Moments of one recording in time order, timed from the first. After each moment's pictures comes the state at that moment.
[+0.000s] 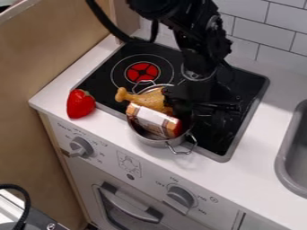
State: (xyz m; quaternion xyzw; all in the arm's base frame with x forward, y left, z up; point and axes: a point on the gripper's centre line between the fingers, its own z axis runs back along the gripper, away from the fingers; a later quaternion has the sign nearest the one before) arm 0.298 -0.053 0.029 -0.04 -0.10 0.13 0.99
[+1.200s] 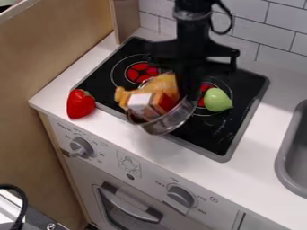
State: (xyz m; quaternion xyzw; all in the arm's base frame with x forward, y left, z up) arm 0.283 -0.047 0.103 -0.02 -0.03 0.14 0.99
